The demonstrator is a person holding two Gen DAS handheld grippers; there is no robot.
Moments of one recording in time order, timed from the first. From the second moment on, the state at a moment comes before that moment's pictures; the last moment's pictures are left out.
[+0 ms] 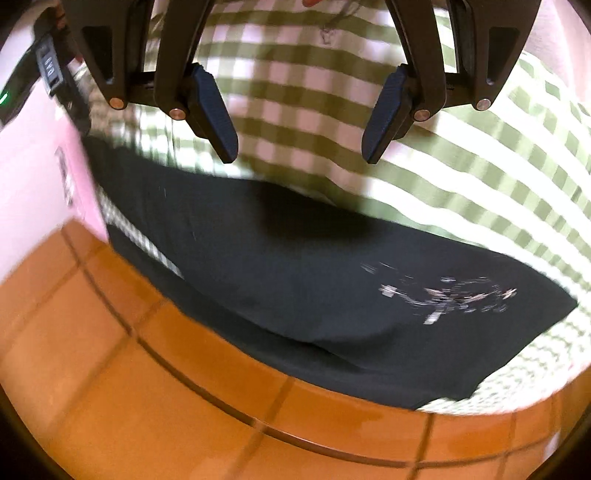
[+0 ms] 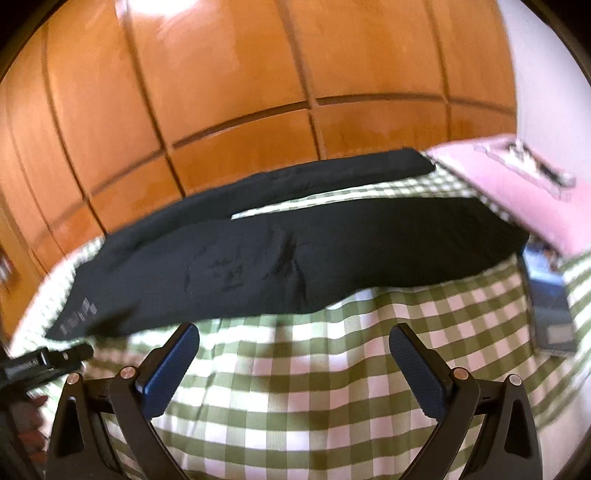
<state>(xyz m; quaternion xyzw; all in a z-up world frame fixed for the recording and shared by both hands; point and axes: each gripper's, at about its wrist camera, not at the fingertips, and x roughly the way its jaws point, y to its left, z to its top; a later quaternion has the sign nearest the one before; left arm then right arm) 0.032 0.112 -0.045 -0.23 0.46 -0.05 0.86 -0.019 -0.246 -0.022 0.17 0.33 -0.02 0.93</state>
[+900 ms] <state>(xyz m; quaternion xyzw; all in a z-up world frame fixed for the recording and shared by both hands) 0.075 0.305 -0.084 -0.42 0.36 0.06 0.83 0.050 -0.385 -0.086 0.43 0.28 -0.06 0.85</state>
